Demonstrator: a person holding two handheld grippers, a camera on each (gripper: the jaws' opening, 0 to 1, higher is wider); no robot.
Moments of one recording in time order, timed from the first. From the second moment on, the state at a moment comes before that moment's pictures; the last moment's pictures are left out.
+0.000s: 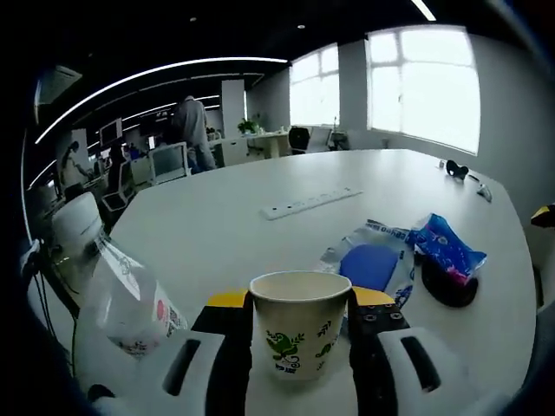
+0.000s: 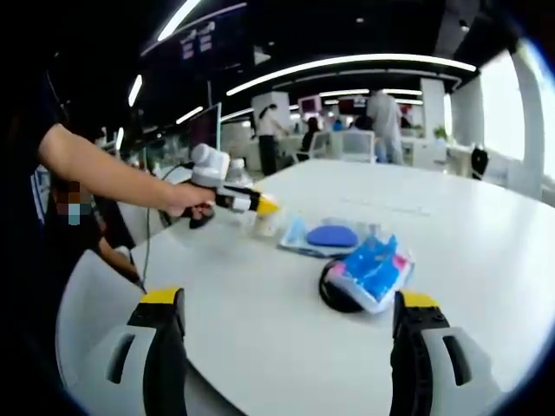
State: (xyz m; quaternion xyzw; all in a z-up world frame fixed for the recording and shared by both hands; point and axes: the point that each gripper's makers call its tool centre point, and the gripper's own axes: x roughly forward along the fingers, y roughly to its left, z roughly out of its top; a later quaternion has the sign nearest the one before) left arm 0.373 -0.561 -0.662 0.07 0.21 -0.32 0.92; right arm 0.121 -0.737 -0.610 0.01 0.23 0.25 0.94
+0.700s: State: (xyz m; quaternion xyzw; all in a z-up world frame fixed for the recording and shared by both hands) left arm 0.358 -0.541 -0.663 0.04 0.19 -0.30 0.93; right arm 0.128 -0.726 -0.608 0.00 0.22 0.26 0.94
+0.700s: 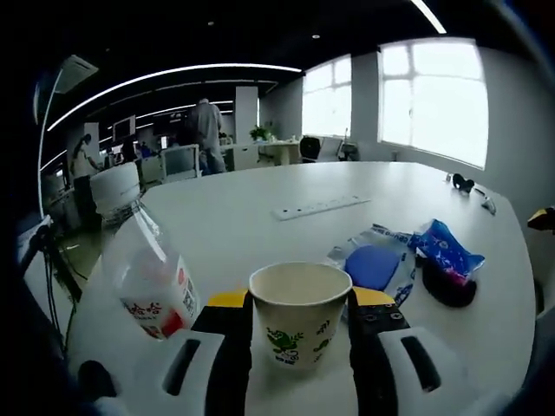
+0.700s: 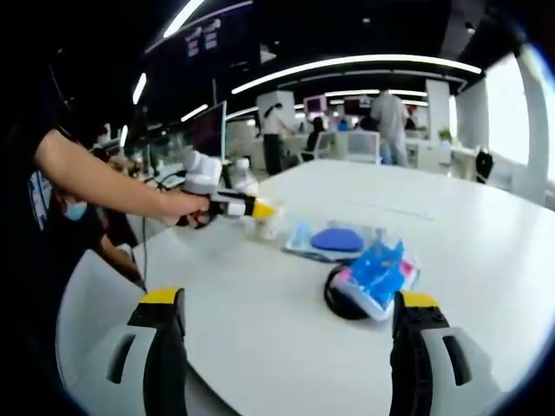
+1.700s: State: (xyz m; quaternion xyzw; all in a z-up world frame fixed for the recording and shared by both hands) left arm 0.360 -0.535 -0.675 0.06 0.21 -0.29 0.93; right arm 0.128 -0.731 -0.605 0.00 0.23 0.26 0.94
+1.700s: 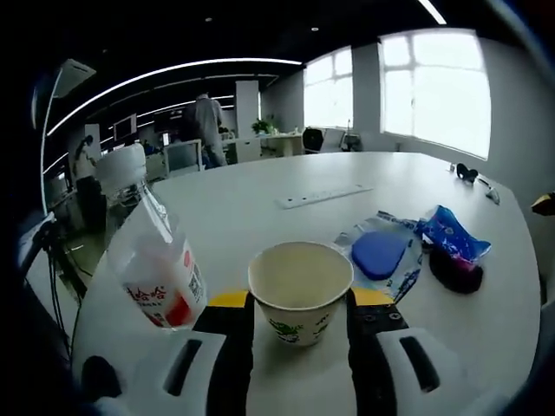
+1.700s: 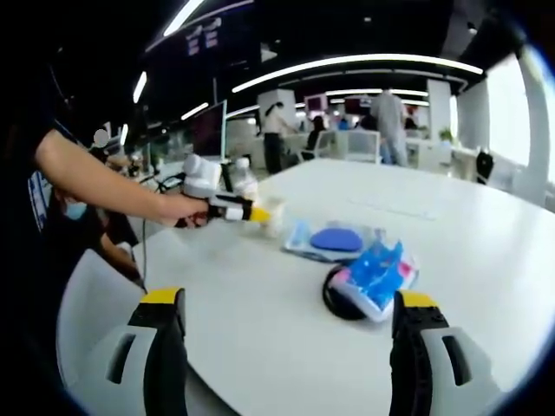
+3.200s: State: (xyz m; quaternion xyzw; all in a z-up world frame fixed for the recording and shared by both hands) left arm 0.361 -0.520 -0.679 0.07 0.22 -0.25 0.94; right arm 0.131 -0.724 -0.609 0.00 0.23 0.26 0.94
